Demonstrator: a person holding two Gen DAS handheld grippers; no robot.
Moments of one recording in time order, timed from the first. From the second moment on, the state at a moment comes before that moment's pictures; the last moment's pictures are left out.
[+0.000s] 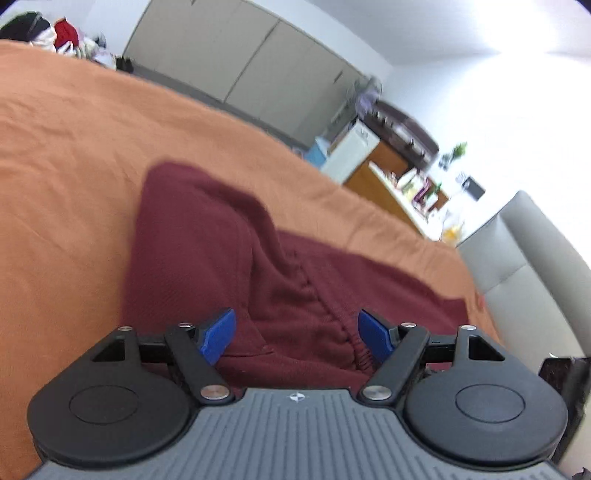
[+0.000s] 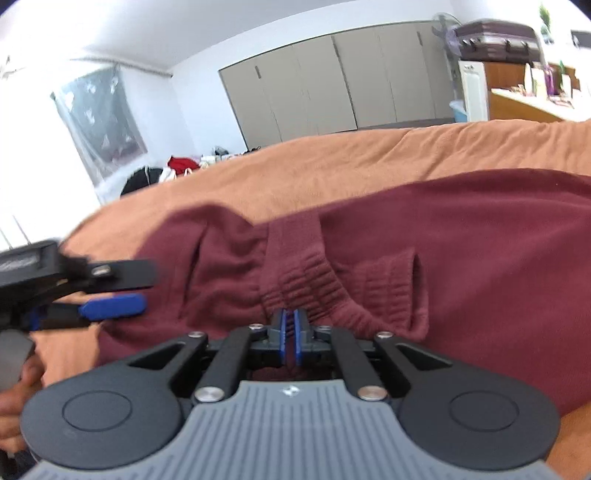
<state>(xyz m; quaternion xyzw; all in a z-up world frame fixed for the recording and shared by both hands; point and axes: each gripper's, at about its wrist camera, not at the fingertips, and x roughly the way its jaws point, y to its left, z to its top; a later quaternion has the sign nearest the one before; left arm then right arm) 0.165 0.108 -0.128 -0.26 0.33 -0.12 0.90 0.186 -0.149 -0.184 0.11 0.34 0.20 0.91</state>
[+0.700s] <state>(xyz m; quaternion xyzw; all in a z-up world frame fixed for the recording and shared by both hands) 0.149 0.126 -0.178 -0.31 0.43 -0.19 0.83 0.193 -0.134 -0.205 0.16 0.43 0.25 0.85</state>
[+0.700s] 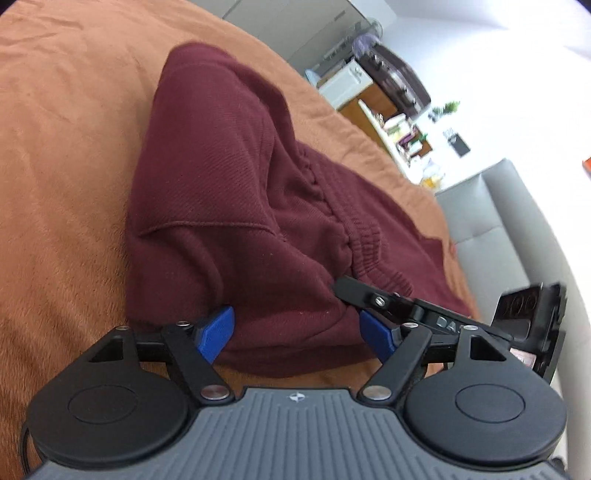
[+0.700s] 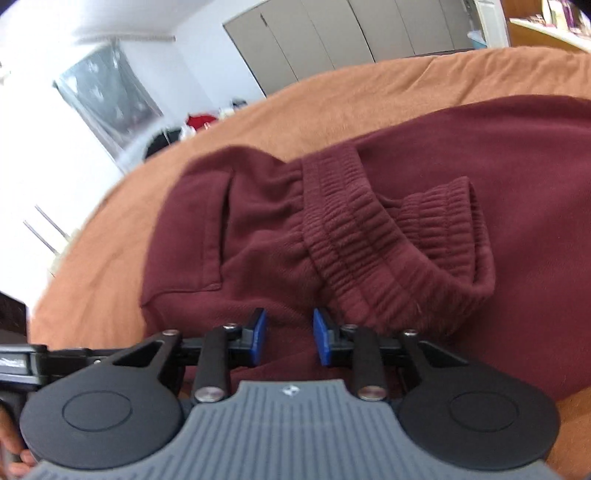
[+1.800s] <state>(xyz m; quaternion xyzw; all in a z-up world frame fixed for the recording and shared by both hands) 0.310 -0.222 -0.222 -0.09 0.47 -0.37 0.80 0.217 -0.589 -0.270 0.56 0.22 -0.13 0.79</state>
